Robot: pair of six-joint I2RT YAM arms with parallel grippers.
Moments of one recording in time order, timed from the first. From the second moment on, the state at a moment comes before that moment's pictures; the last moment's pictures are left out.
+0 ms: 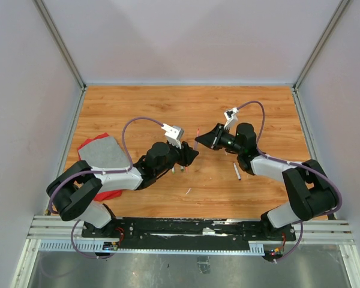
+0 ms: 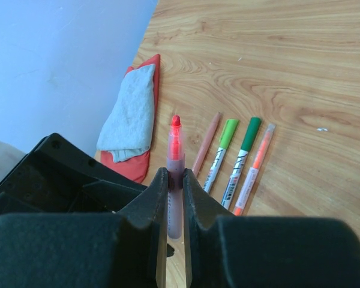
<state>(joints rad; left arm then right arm) -0.85 1.48 0.58 0.71 -0.08 -0.42 0.42 1.48 0.61 0.68 -0.52 0.78</state>
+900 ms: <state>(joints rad) -0.85 1.48 0.58 0.68 -0.09 -0.44 0.49 1.44 0.58 0.73 -0.50 0.74</state>
